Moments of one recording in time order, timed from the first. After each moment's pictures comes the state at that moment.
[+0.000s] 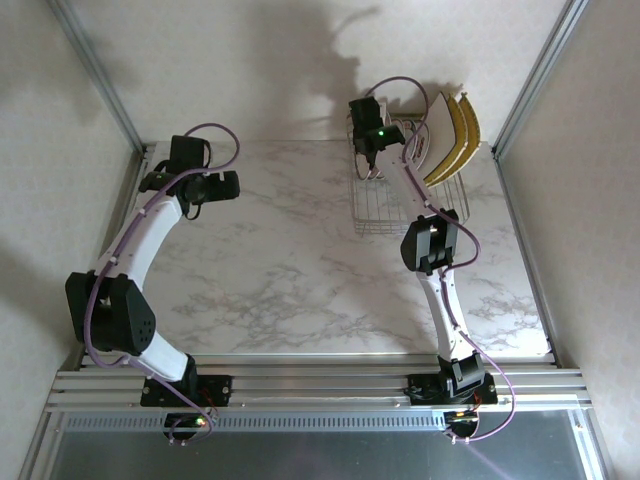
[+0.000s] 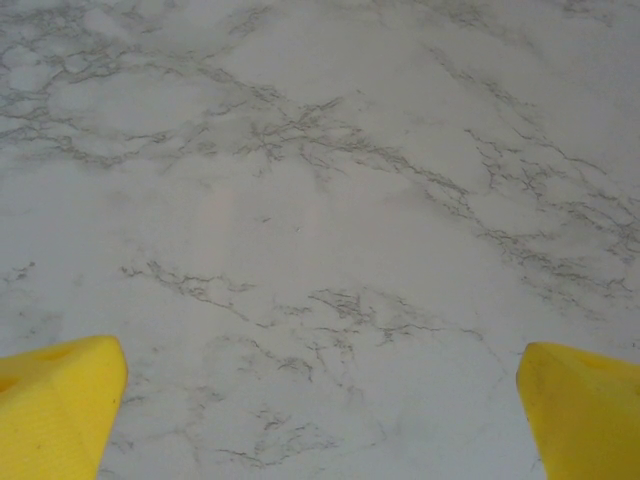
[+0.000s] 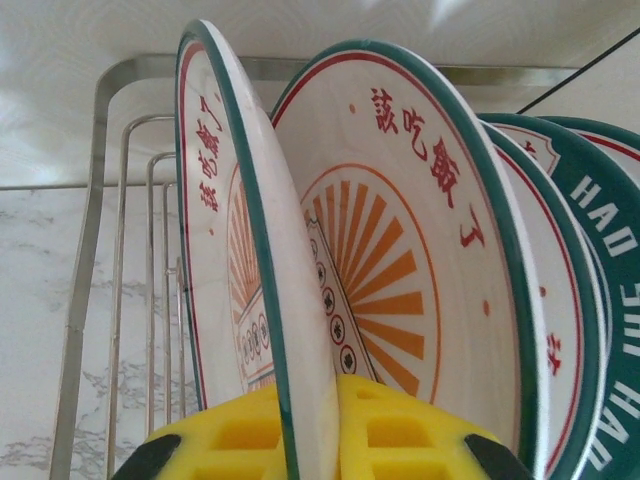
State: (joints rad) left arm -0.09 1.57 1.43 -0.70 -0.09 -0.23; right arm 0.41 2.53 2.66 -0.89 0.49 0.21
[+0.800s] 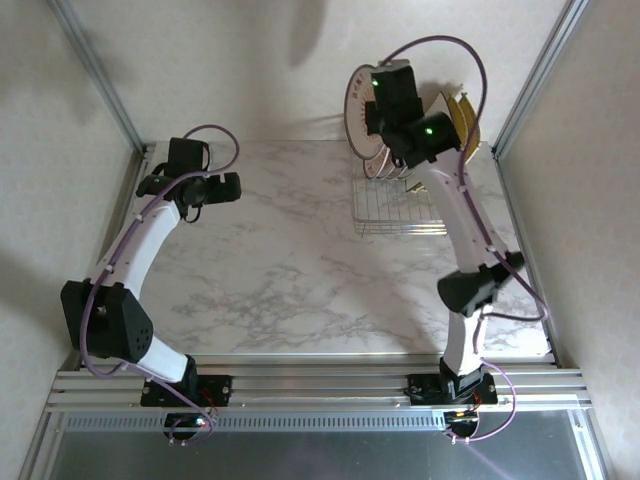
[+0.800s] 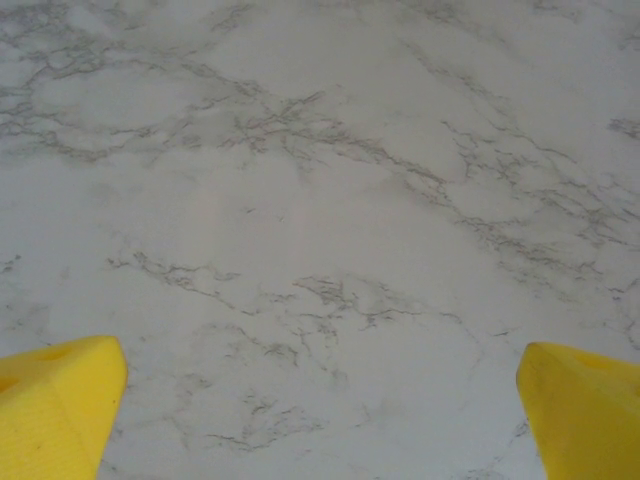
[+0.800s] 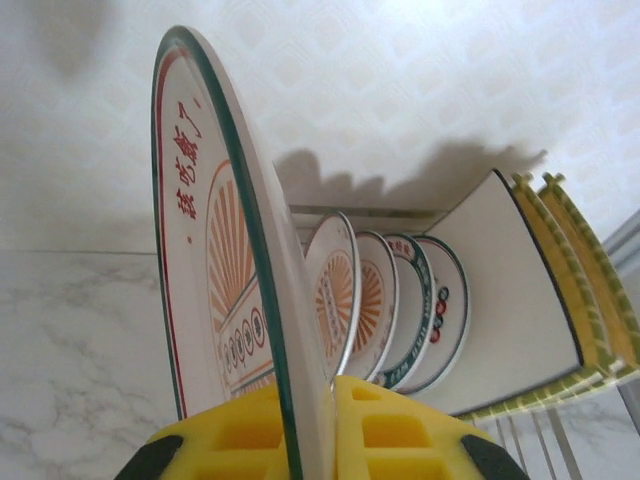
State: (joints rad) left arm -0.11 1.52 1.40 -0.71 -0.06 -0.23; right arm 0.53 1.89 2.36 -1.00 0.49 0.17
